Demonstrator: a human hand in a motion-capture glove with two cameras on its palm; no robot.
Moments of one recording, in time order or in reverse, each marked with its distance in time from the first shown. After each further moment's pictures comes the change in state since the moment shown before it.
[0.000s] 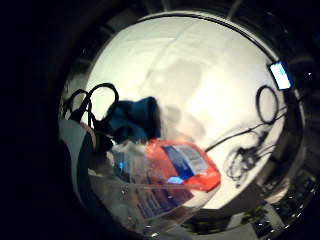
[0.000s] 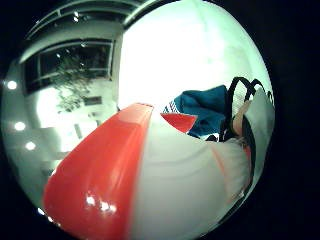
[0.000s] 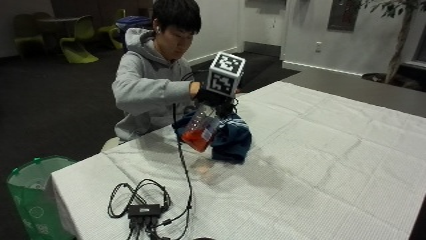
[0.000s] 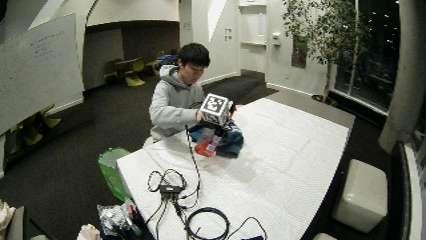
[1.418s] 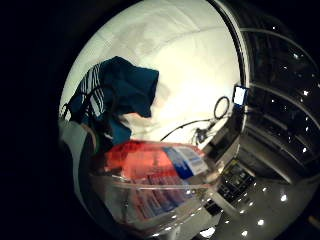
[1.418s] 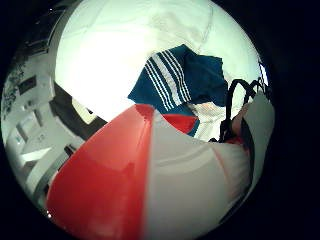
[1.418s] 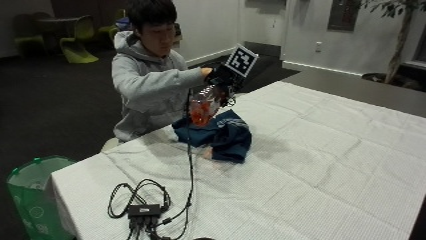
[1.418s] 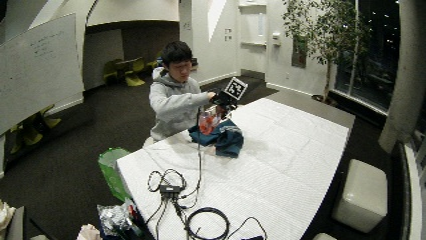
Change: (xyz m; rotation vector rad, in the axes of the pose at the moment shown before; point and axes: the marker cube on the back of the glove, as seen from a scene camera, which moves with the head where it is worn) arm -0.104 0.007 0.042 -0.286 0.664 -0.054
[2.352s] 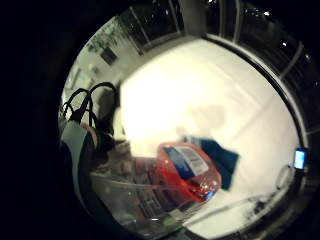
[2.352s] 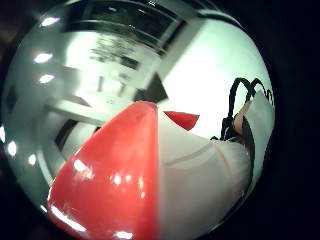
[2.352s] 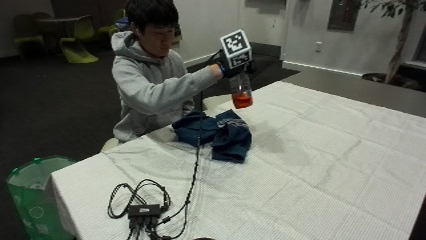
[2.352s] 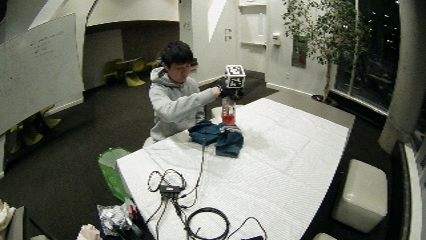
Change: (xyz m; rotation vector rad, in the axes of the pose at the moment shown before) arm -0.092 0.030 -0.081 0.718 -1.047 -0.591
